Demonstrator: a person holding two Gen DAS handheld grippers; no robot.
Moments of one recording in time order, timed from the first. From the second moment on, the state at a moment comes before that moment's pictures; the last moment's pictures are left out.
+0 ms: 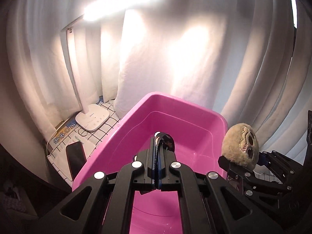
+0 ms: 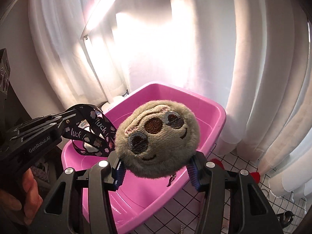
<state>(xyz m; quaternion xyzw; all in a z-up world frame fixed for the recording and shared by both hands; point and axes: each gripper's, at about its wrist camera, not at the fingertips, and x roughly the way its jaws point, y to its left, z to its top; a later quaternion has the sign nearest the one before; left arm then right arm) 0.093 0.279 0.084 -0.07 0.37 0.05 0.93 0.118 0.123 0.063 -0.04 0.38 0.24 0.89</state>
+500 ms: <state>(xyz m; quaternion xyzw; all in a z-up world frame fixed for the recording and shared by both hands) 0.109 0.318 0.010 -0.09 0.47 0.08 0.88 0.160 0.167 -0.009 -0.07 0.50 0.22 0.84</state>
